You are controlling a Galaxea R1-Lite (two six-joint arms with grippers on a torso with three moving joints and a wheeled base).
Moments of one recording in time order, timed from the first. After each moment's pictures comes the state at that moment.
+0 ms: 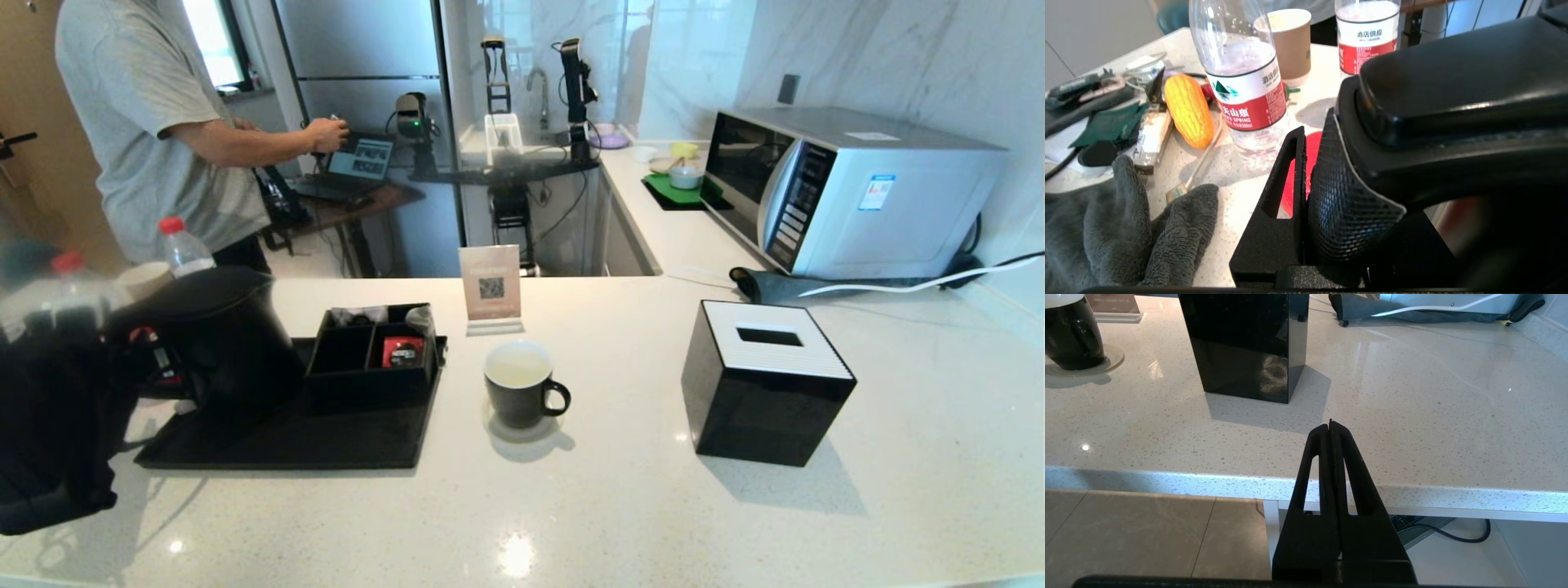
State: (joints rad) left arm 0.42 2.21 -0.65 -1.54 0.12 0.06; right arm 0.00 0.00 0.00 0.00 0.01 -0.05
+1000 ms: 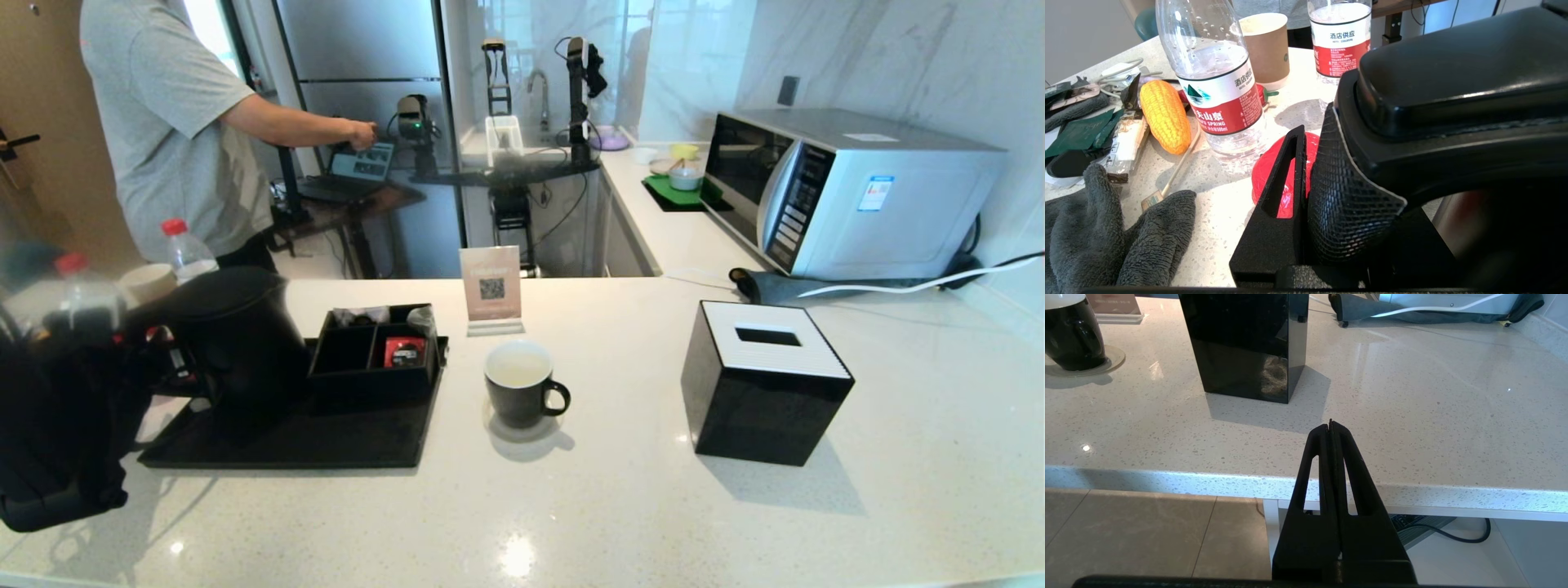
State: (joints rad) left arm 0.39 2.24 -0.65 -1.52 0.09 0.05; right arm 0.00 0.00 0.00 0.00 0.01 -0.05
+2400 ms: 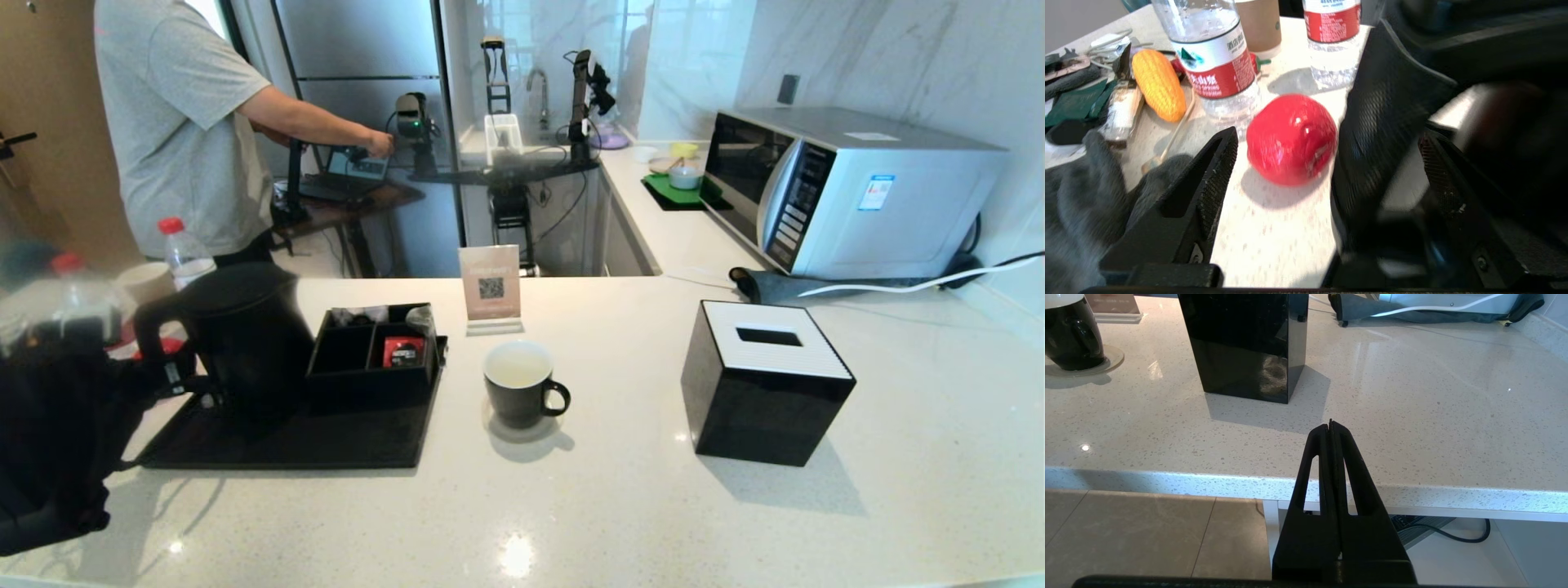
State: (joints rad) left arm 0.39 2.13 -0.52 -1.52 0.09 0.05; right arm 0.01 0.00 0.00 0.00 0.01 -0.05
